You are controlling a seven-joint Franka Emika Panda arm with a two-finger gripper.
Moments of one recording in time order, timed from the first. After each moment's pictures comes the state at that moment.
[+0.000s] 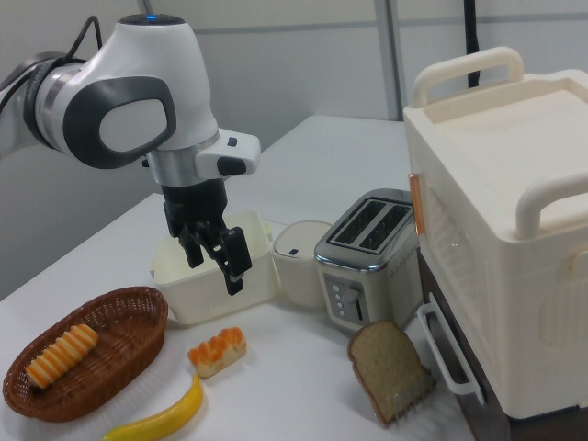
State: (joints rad) arm 0.04 0.03 -0.13 -1.55 0.05 1.51 0.03
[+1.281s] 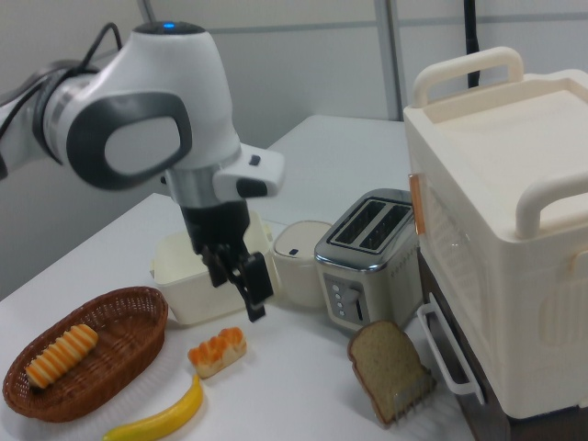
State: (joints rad) arm -0.08 -0.02 -0.12 -1.61 0.03 1.54 0.03
